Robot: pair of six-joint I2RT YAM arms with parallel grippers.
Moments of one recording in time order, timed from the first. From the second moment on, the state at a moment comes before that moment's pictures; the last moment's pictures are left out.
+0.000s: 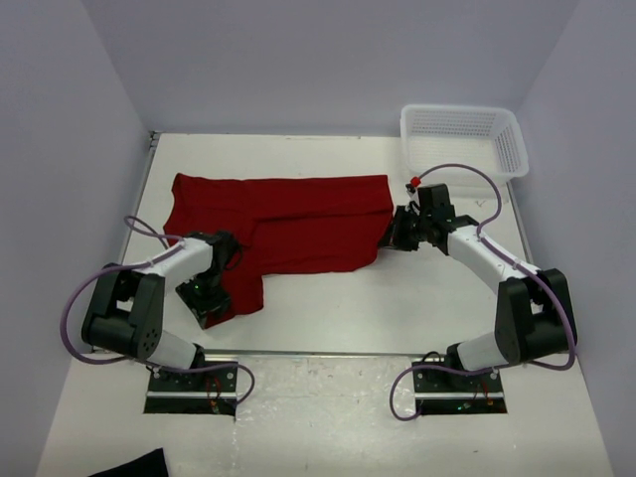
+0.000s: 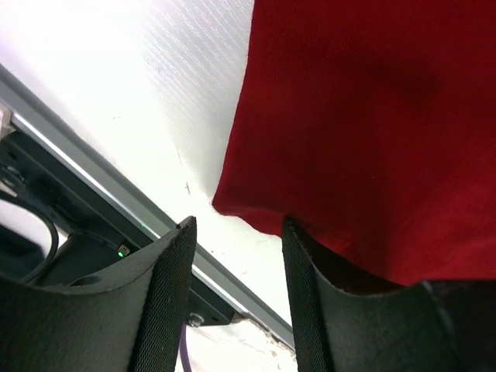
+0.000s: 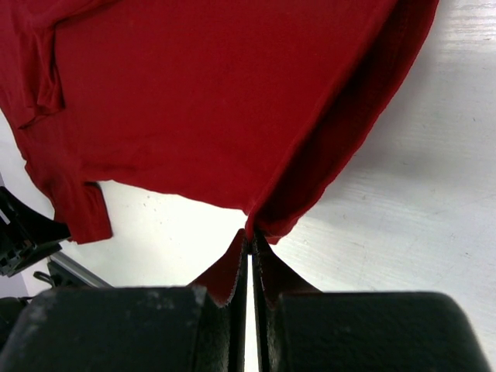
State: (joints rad) left arm -0.27 1.51 0.75 -1.10 -0.29 -1.08; right arm 0.24 1.45 0.89 -0.34 -0.39 0.54
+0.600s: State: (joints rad) left arm -0.28 1.40 0.67 -0.98 -0.27 -0.96; right arm 0.25 1.45 0.89 -0.34 -0.41 0.54
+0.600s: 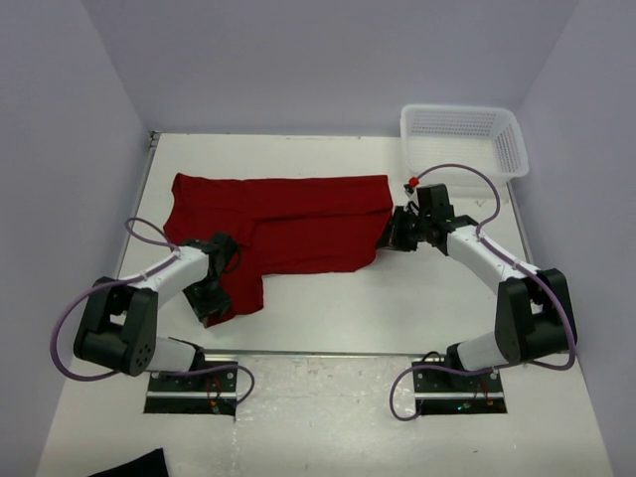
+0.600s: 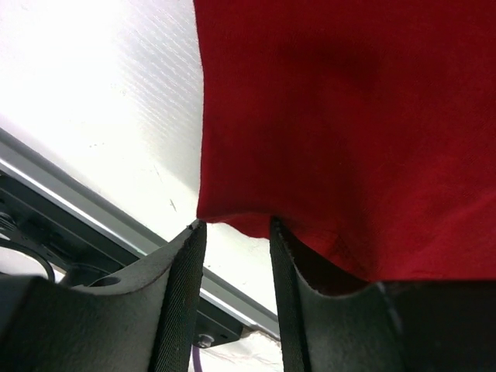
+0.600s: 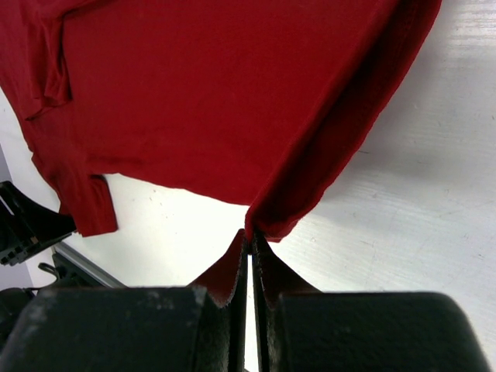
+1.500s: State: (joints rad) left arm -0.23 1.32 0.60 -0.87 -0.17 -0.74; right arm 0.25 1.45 0.88 -0.33 -0.43 0.54
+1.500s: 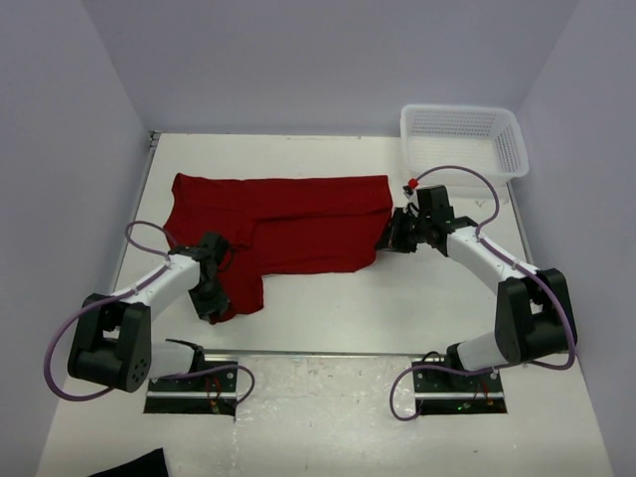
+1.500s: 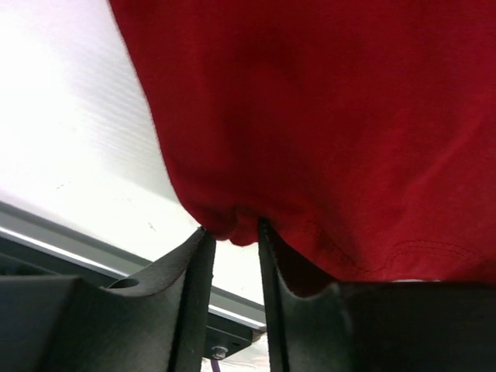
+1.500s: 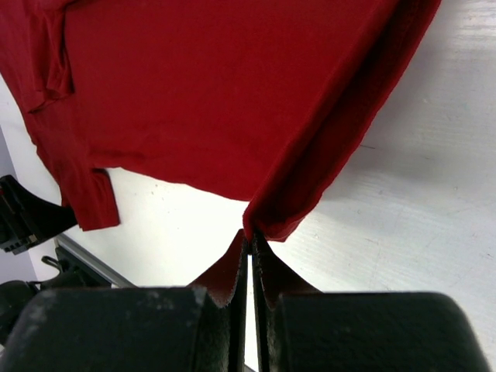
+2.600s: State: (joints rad) left arm -0.22 1.16 0.77 -0.99 -0.11 -0.99; right arm 0.31 1.45 0.93 -0.40 -0.34 0.53
